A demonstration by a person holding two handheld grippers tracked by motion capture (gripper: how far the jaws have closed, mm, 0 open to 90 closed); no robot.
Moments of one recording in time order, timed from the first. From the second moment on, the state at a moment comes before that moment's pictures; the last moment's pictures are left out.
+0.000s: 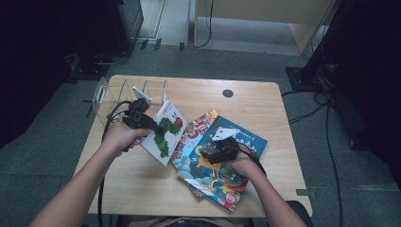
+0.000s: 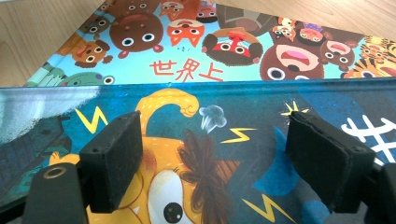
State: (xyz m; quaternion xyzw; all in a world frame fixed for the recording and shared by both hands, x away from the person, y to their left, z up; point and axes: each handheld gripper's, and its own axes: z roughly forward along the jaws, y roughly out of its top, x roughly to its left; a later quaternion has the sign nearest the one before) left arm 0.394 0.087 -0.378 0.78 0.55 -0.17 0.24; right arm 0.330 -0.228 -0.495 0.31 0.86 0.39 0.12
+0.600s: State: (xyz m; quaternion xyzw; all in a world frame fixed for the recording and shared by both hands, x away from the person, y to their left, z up) left arm 0.386 0.107 -0.375 0.79 0.55 -0.15 0.22; right arm 0.332 -0.227 -0.495 0.30 0.86 0.39 0.12
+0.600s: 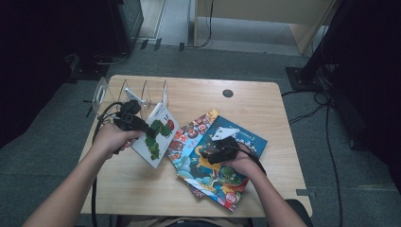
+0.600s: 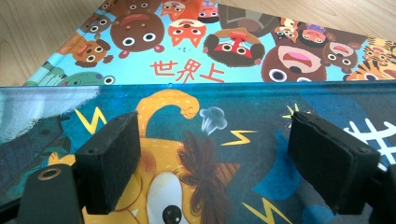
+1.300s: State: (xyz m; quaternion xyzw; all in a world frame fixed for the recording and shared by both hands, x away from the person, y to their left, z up) left arm 0.350 0.122 -0.361 0.81 0.54 -0.14 0.21; right arm 0.333 -0.227 -0.495 0.30 0.86 0.39 0.12
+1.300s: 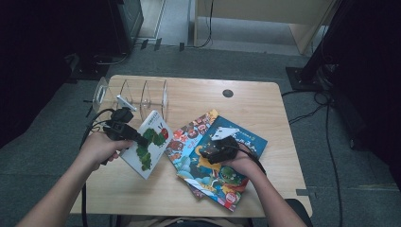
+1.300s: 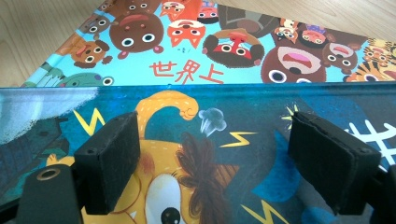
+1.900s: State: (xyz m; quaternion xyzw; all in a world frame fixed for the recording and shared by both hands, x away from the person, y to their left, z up) left arm 0.357 0.140 -0.364 0.79 0.57 -0.11 0.19; right arm 0.336 -0.225 -0.495 0.30 0.86 0.39 0.12
